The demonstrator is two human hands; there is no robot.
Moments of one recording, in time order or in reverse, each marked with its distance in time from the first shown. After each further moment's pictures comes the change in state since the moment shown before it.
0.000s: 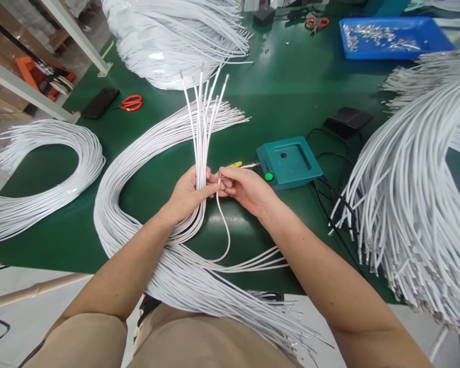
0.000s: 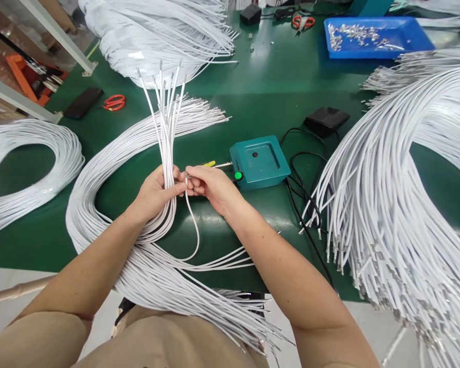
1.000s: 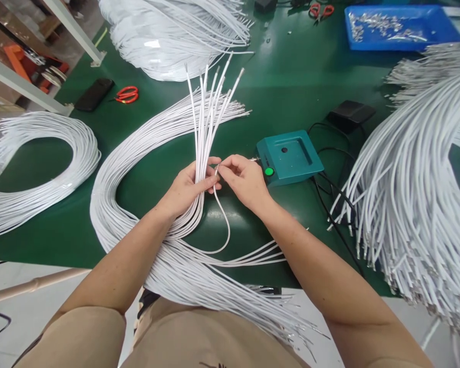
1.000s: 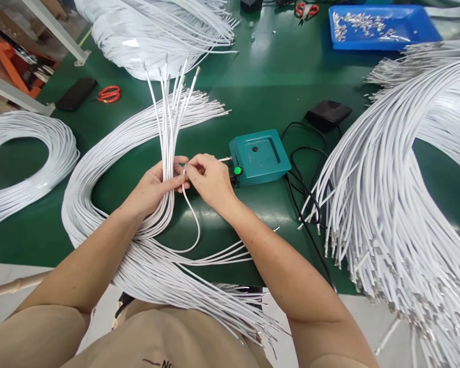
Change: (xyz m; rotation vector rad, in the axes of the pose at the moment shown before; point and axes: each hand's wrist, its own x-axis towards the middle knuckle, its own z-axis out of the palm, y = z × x) left_hand 0.002 0.002 -0.001 -0.108 -0.053 -0.059; right_hand -0.001 0.005 -0.001 -0.817 0.299 -0.418
